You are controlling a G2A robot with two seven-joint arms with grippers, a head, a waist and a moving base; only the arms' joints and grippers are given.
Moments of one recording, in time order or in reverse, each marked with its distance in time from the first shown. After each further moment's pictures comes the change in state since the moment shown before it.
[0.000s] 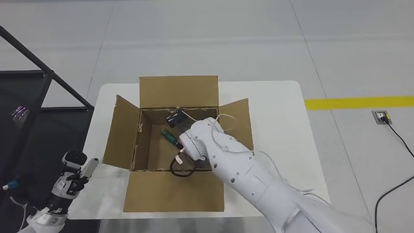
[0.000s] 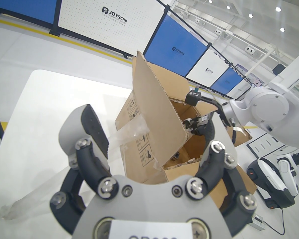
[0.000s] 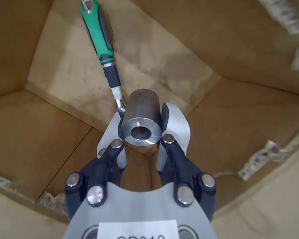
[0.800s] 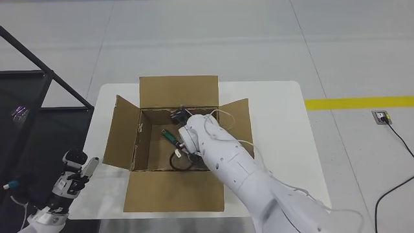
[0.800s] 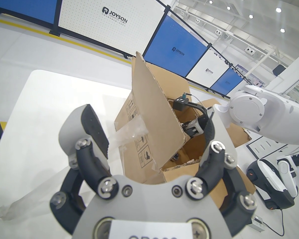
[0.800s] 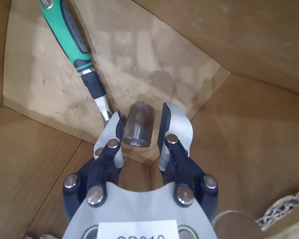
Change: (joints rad) left arm 0.002 -0.002 0.003 -0.016 -0.008 0.017 0.000; right arm 0.128 -0.170 -0.007 0.429 0.116 -0.051 -0.172
